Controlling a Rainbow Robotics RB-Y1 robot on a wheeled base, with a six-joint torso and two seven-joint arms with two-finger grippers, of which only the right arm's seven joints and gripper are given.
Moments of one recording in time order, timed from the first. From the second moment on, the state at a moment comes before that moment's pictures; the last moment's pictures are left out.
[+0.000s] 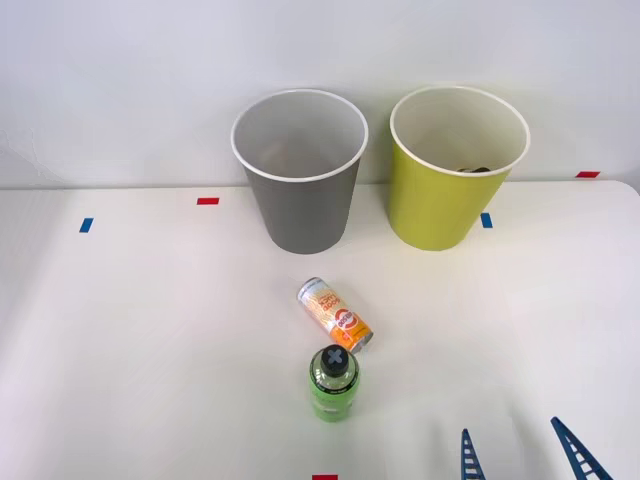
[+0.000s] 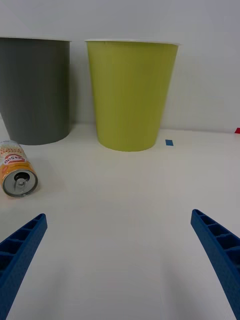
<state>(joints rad) 0.99 -0.16 0.22 -1.91 0.19 -0.69 1.43</state>
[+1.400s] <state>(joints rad) 0.99 -0.16 0.22 -1.91 0.19 -0.69 1.43</state>
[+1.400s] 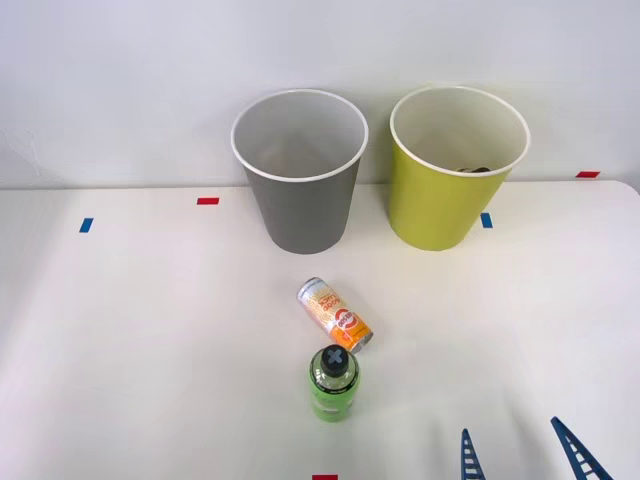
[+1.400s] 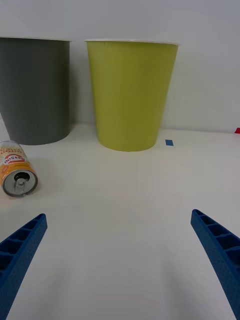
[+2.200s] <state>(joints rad) 0.99 -0.16 0.22 -1.91 0.19 -0.68 1.43</state>
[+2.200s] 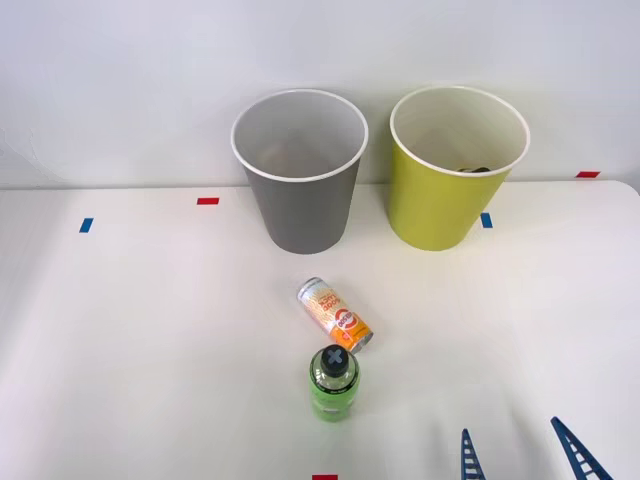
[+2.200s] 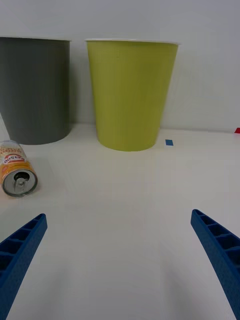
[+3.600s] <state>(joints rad) 0.60 -0.69 0.71 -1.83 -0.30 -0.81 1.83</state>
